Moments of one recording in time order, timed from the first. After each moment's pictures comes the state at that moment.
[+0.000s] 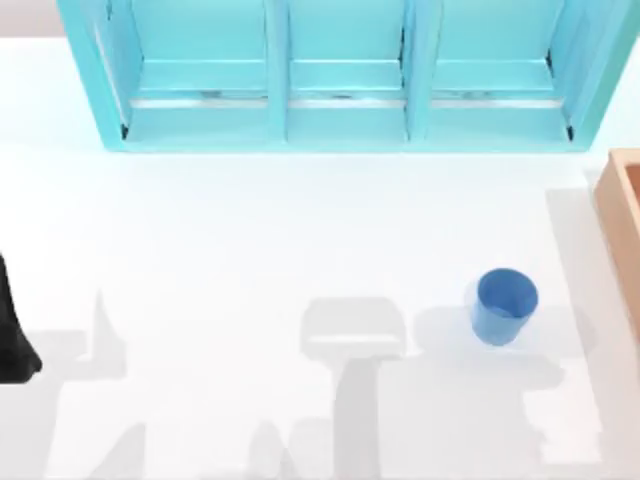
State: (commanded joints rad) left arm 0.00 0.00 0.00 0.00 0.00 0.00; right arm -0.29 1.51 1.46 -1.56 -0.06 -0.27
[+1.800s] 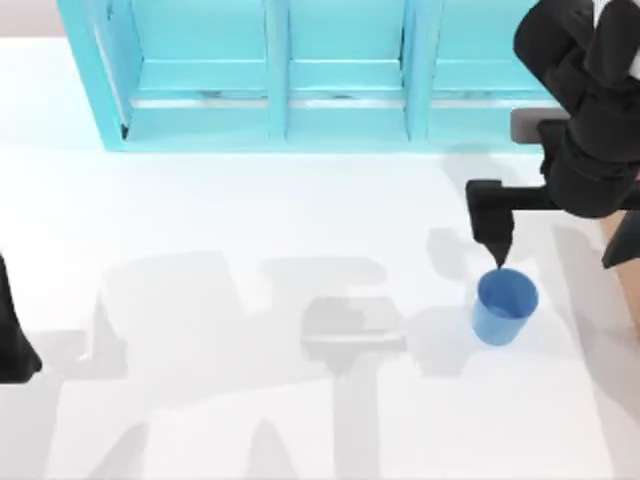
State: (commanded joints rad) left arm 0.00 0.00 0.00 0.00 0.00 0.00; right arm 0.39 1.87 1.47 -1.18 0.00 0.40
